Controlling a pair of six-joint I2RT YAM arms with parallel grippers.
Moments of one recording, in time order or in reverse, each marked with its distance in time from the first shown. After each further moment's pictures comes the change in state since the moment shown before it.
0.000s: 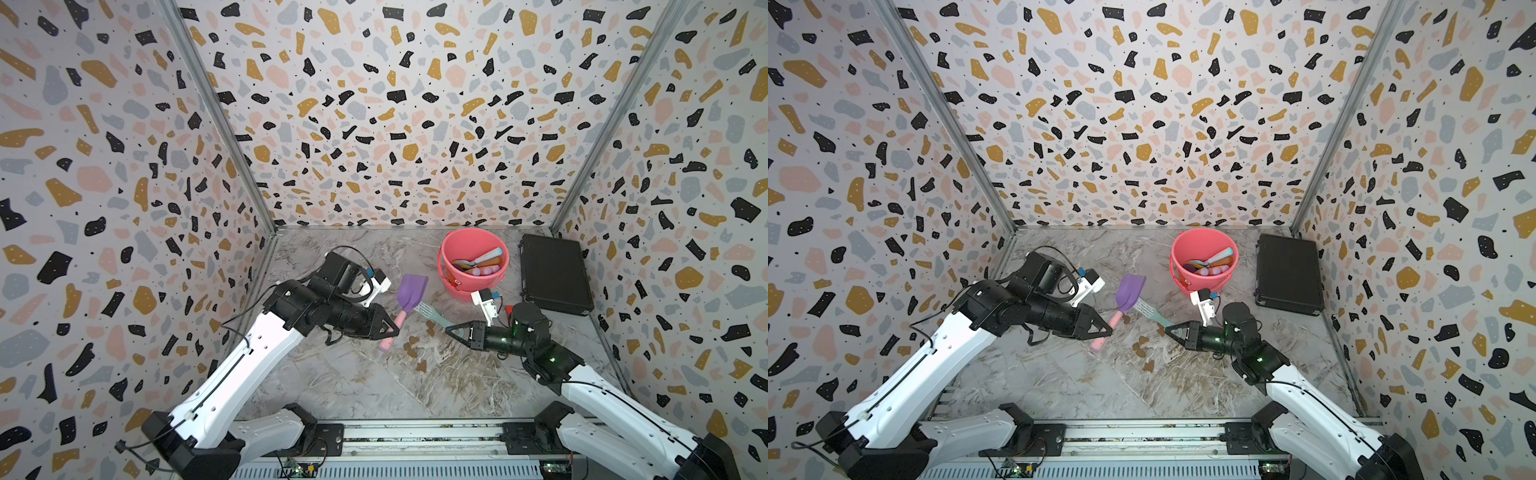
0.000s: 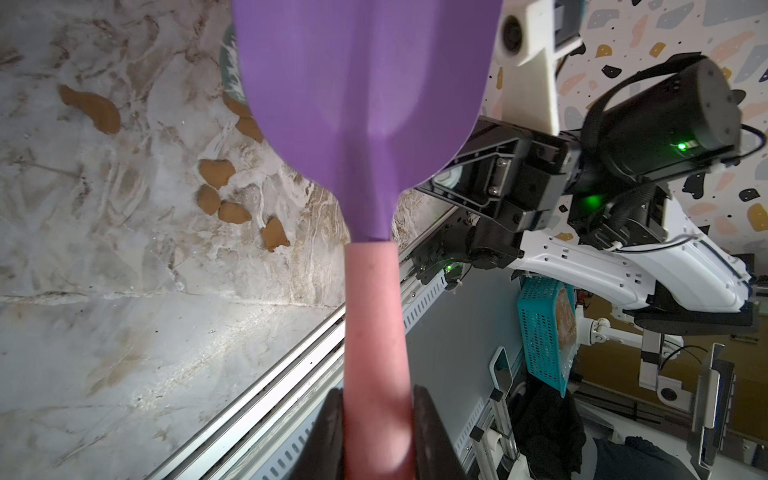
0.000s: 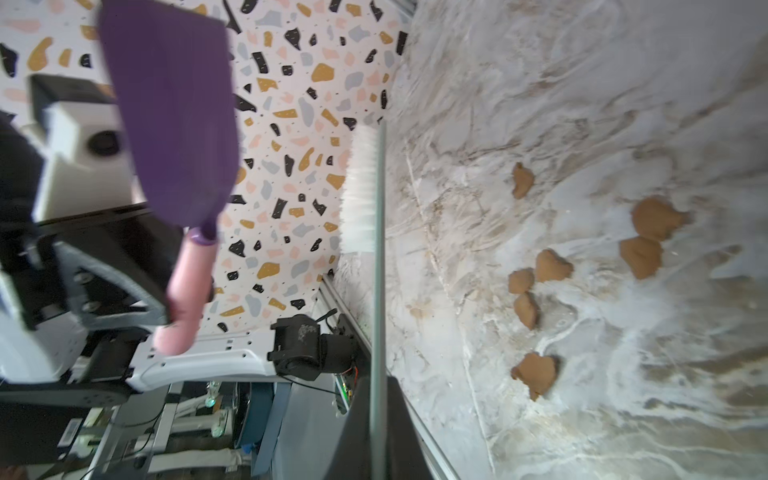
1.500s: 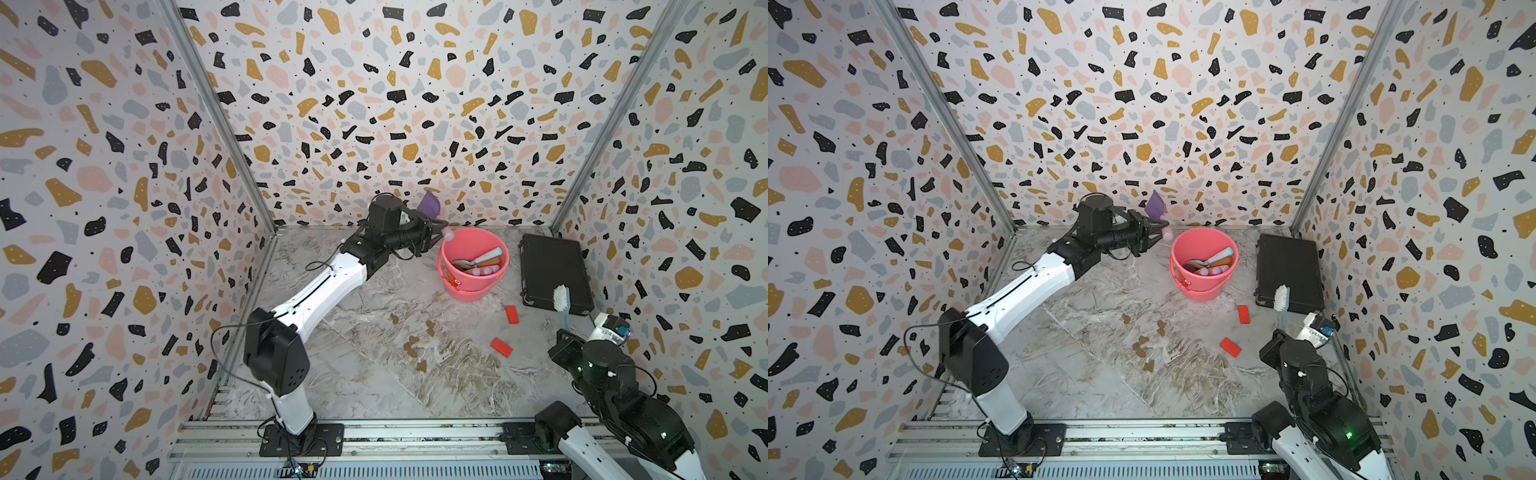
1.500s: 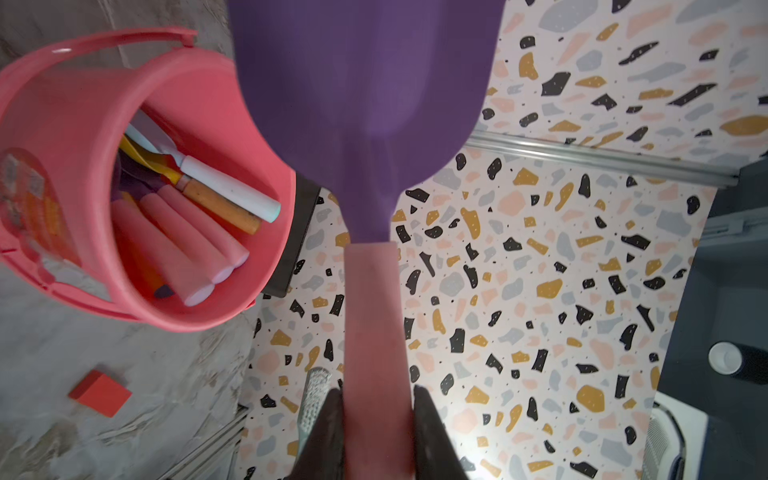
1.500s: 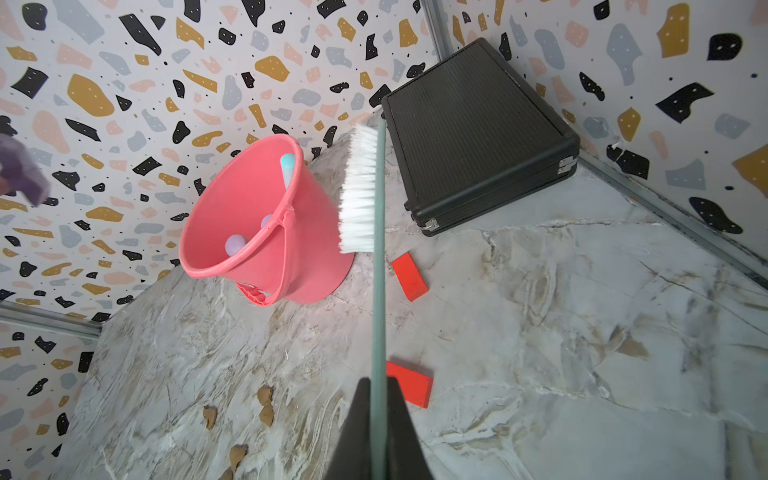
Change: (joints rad) left arm -0.018 0.639 0.381 1.047 -0.131 -1.223; right arm -0.076 -0.546 0.290 -1.067 1.175 -0.058
